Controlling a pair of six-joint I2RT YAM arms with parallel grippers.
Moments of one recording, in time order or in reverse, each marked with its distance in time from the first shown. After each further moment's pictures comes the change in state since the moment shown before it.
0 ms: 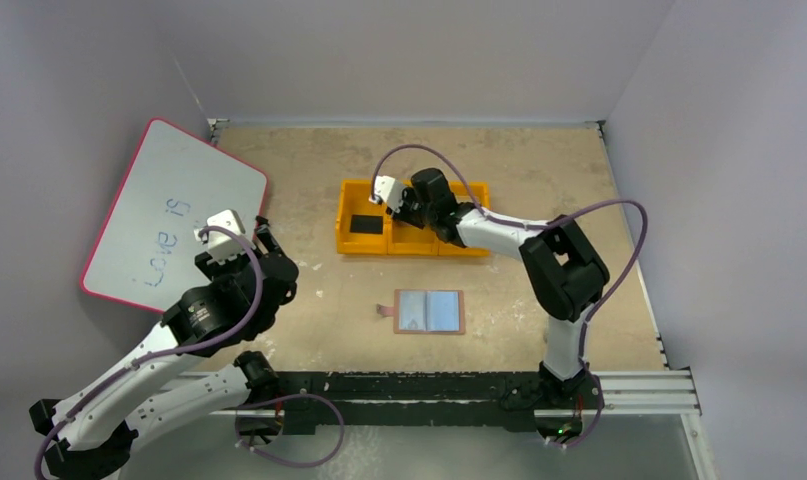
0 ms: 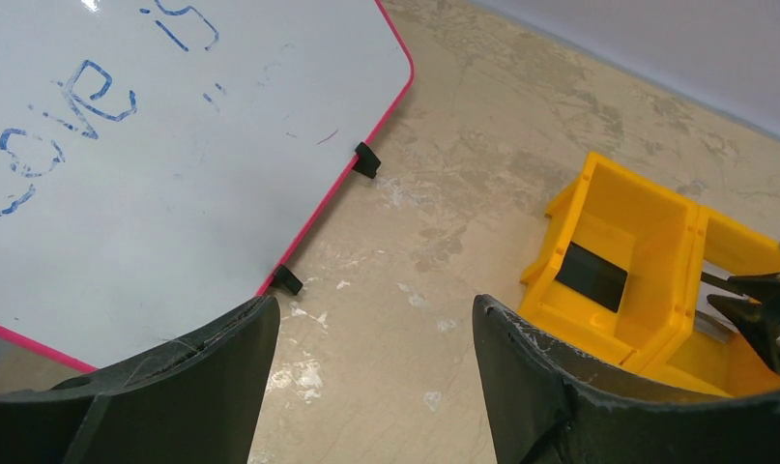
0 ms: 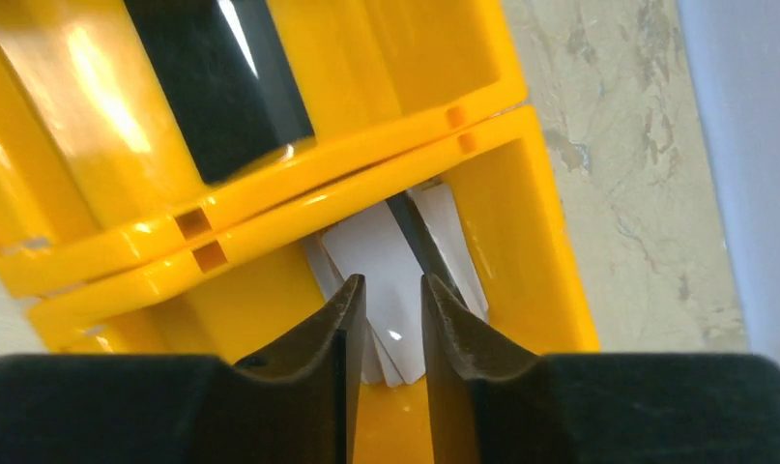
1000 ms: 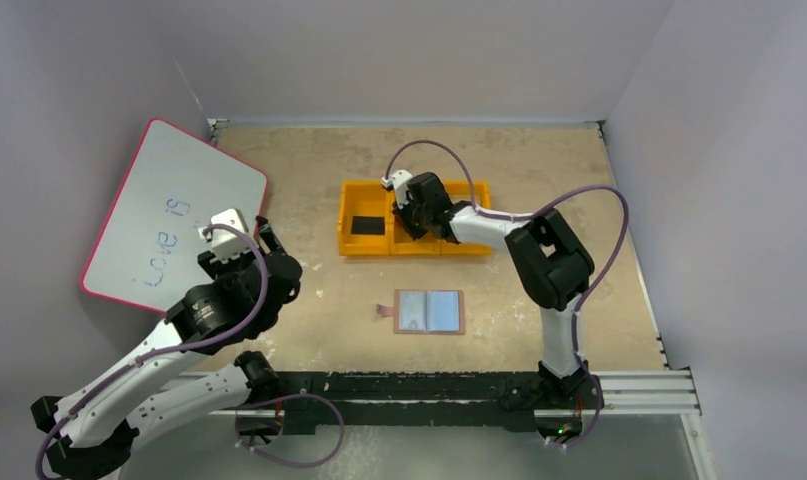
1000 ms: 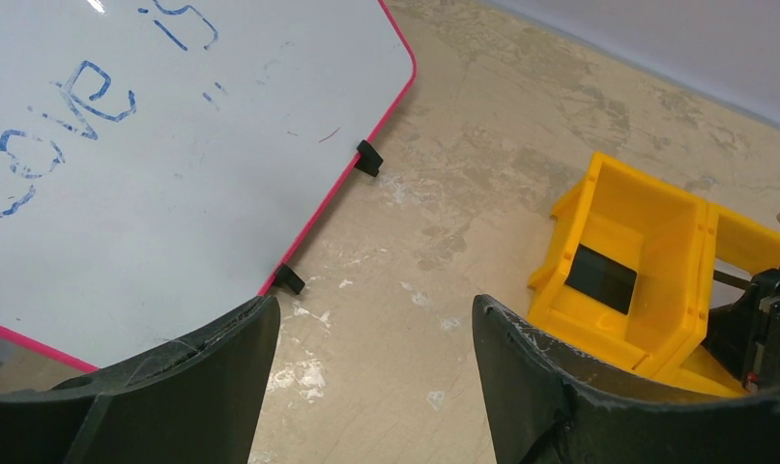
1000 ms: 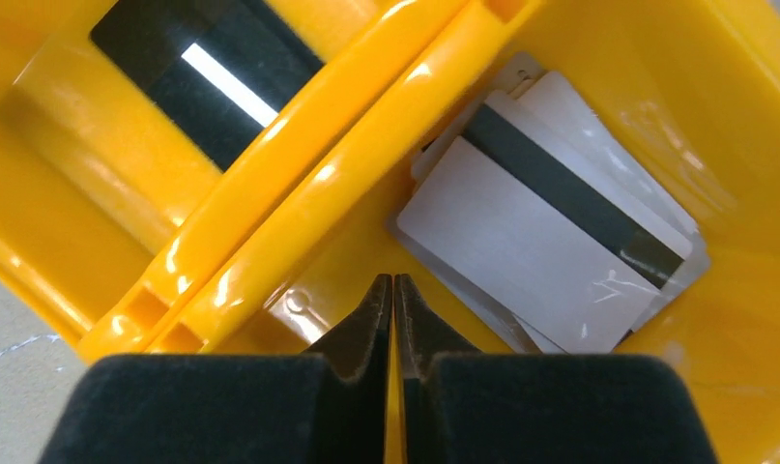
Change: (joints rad) left arm 0.000 0.019 0.000 0.000 -0.001 0.000; right arm -0.019 0.085 0.052 -0.105 -0.035 0.605
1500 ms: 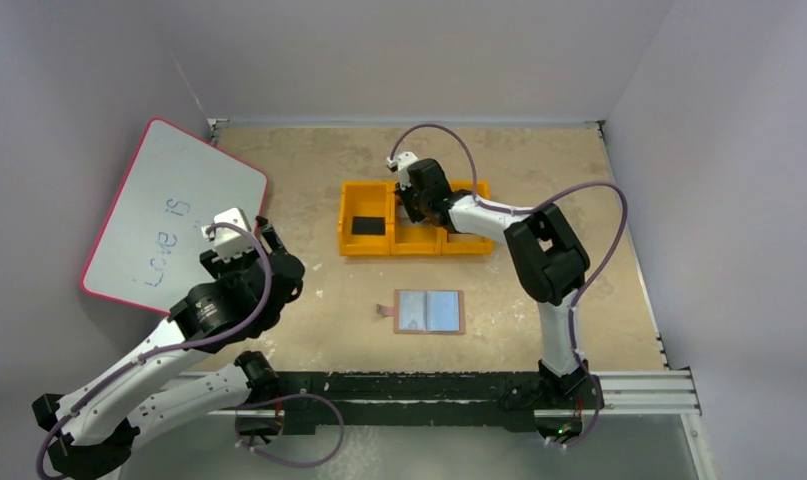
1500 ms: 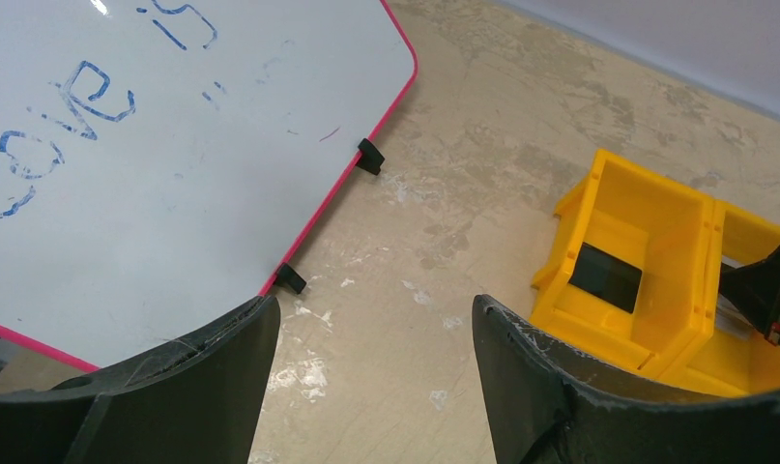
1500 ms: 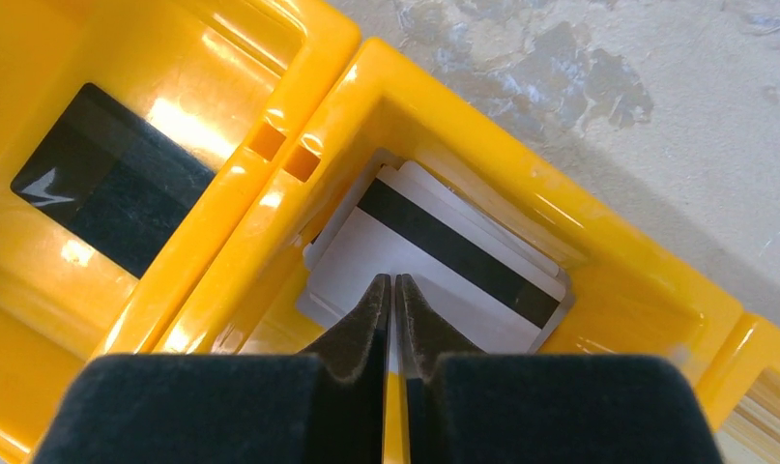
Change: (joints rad) left arm 0.000 0.014 0.000 0.000 0.000 0.000; right arm -0.024 0.042 0.115 0.003 0.129 0.053
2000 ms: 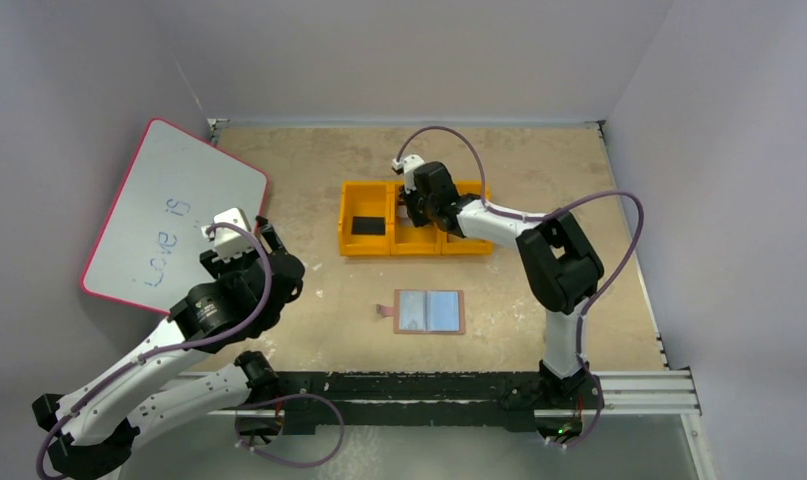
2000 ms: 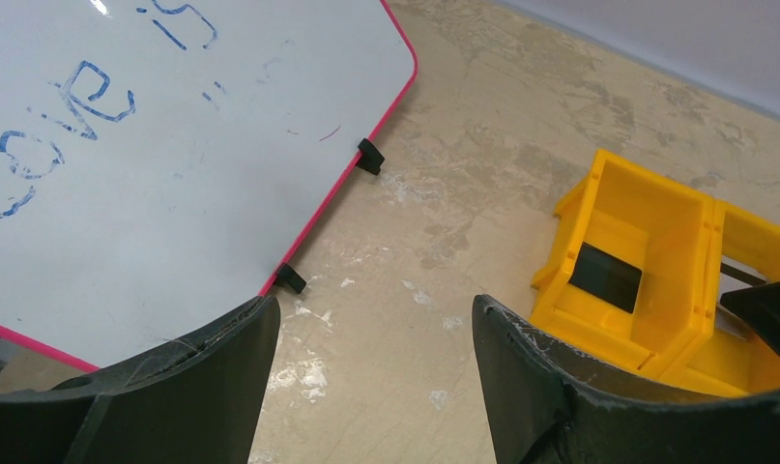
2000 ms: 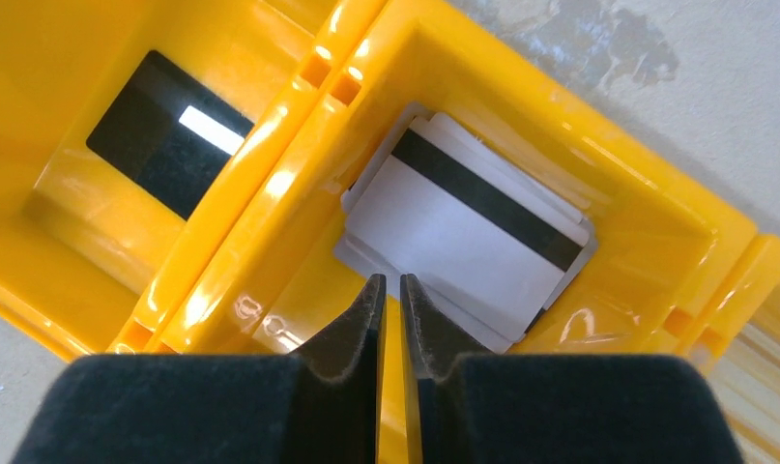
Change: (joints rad) left arm 0.000 0.000 0.000 0.000 0.000 0.000; right arm 0.000 -0.094 -0.082 -0.005 -0.044 0.047
